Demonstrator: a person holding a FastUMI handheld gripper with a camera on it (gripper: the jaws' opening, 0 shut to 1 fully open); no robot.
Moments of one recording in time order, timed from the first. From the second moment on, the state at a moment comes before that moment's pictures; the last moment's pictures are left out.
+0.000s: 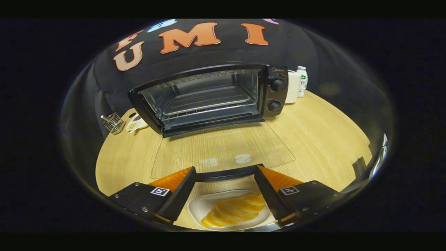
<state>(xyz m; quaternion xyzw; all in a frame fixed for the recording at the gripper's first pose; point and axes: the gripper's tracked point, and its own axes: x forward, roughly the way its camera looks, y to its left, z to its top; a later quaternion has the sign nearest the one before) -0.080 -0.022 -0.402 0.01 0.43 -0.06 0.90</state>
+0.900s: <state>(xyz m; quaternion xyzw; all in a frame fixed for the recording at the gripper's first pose) -0.177 -0.014 -0.371 0.01 0.42 -0.14 0.89</state>
